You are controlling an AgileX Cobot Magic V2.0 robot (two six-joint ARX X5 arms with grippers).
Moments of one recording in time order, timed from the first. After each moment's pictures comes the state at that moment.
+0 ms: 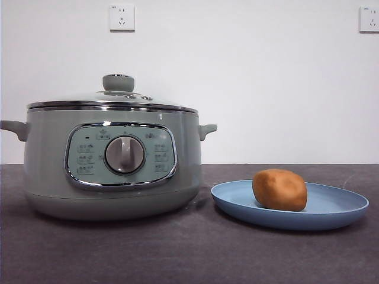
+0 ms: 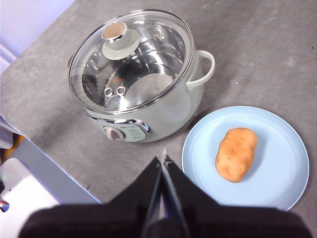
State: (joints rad) left arm -0.45 1.55 2.23 -1.34 0.42 0.18; right arm 0.42 0.94 1.22 -0.93 -0.34 0.04
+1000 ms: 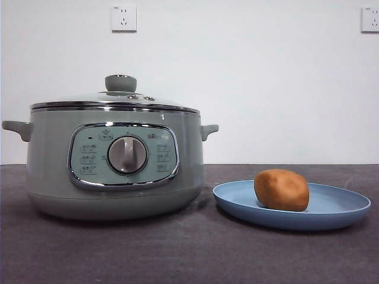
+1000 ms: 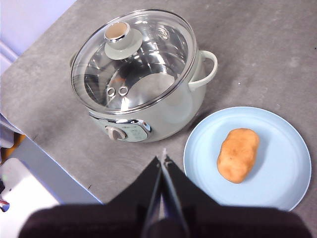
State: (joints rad) left arm -0.46 1.22 1.59 -0.73 0.43 0.18; right arm 0.42 0.94 1.22 -0.93 -0.34 0.04
